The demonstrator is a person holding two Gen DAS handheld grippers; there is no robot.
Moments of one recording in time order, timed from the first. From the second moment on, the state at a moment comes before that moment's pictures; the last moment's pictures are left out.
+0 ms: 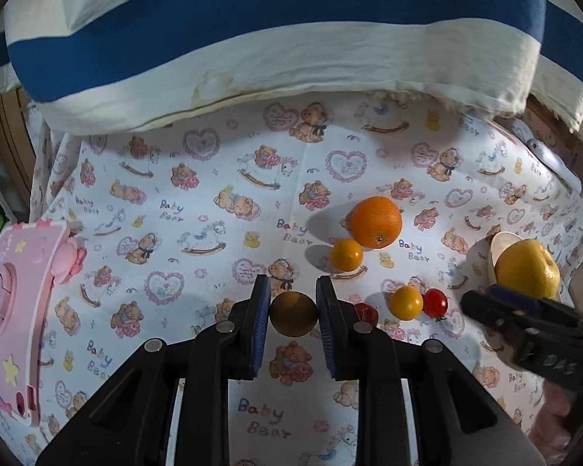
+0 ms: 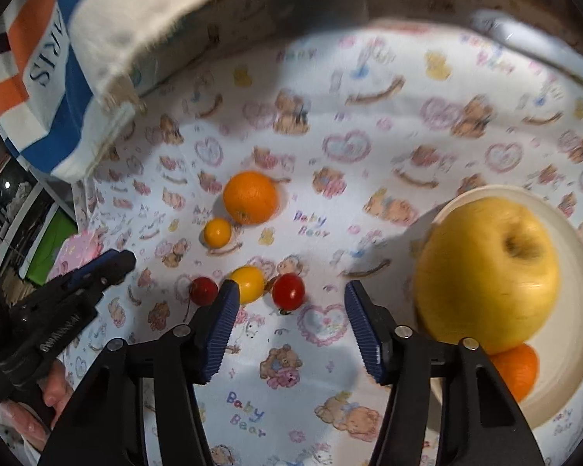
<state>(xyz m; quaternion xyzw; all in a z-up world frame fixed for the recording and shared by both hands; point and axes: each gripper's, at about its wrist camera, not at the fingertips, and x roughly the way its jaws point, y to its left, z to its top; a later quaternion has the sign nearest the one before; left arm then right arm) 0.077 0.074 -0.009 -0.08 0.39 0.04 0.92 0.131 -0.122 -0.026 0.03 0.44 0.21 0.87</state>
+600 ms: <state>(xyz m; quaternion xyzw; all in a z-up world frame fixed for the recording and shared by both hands) 0.077 0.069 -0.008 -0.07 0.39 0.04 0.92 0.141 -0.095 -0.052 -0.01 0.46 0.20 0.87</state>
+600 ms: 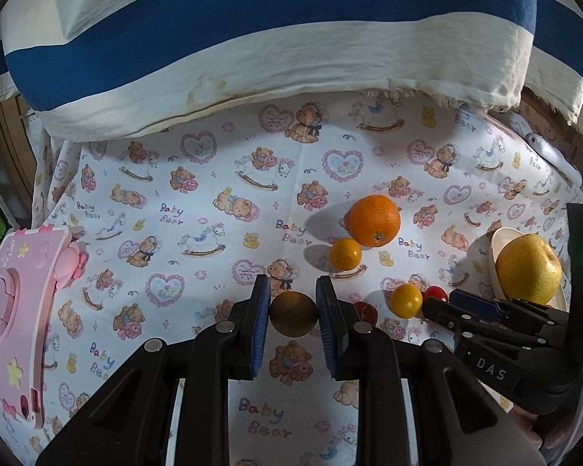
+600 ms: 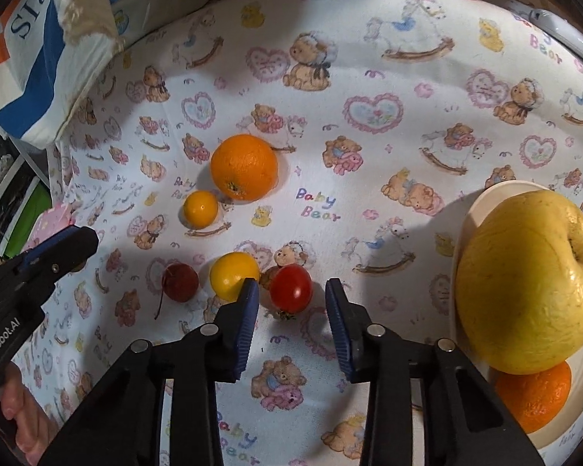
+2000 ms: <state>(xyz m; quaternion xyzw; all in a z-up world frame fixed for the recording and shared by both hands) 0.029 -0.006 0.024 0.02 0.31 -0.06 0.95 0.038 -0.268 0.023 0.04 0.31 0.15 0.94</state>
